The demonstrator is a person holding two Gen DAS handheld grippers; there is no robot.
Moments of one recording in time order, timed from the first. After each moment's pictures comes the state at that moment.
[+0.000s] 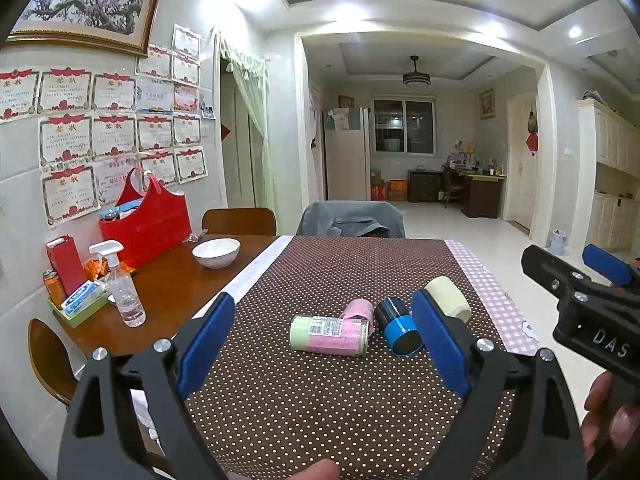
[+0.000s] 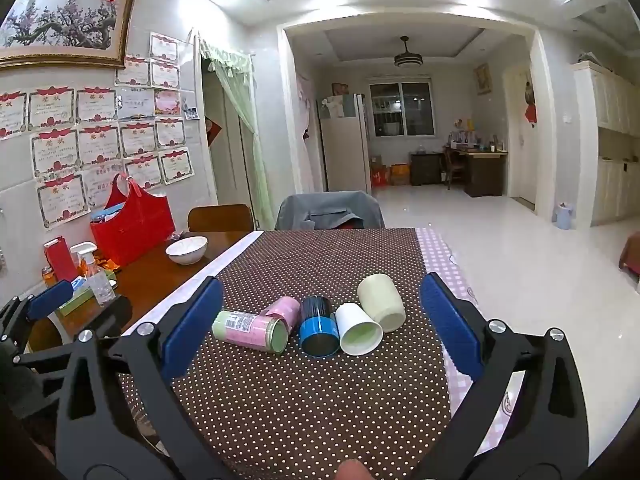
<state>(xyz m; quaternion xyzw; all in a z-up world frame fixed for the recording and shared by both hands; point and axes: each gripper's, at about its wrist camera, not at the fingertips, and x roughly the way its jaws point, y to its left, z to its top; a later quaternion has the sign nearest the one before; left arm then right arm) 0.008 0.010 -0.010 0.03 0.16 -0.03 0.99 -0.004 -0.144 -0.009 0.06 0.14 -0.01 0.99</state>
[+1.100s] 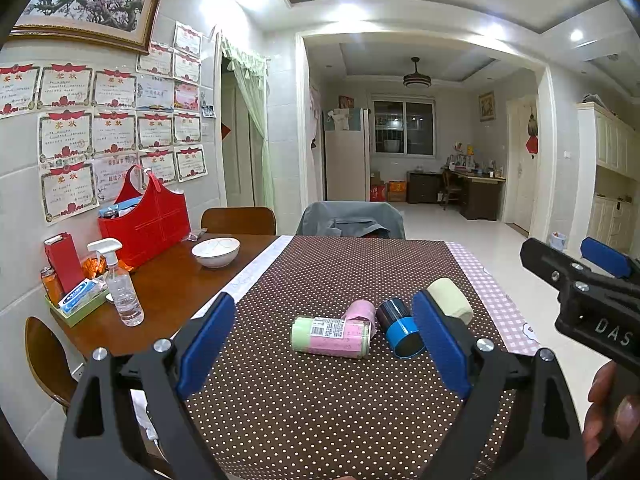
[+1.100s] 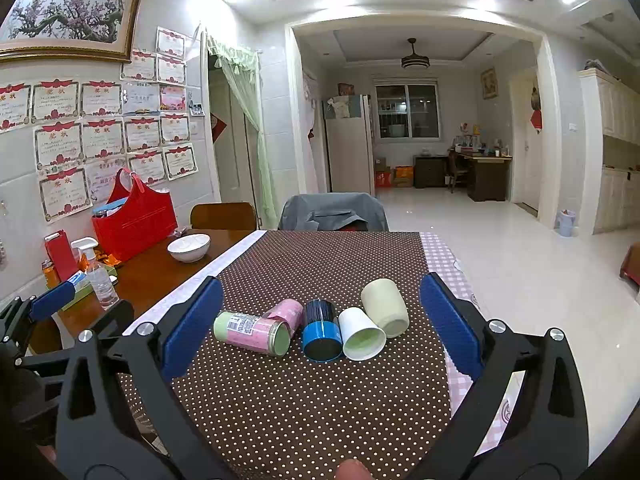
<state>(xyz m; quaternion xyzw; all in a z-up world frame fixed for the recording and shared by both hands) 0.011 0.015 -0.011 0.03 0.16 -0.03 0.99 0.002 -0.140 -0.008 0.05 0.14 0.00 0.99</state>
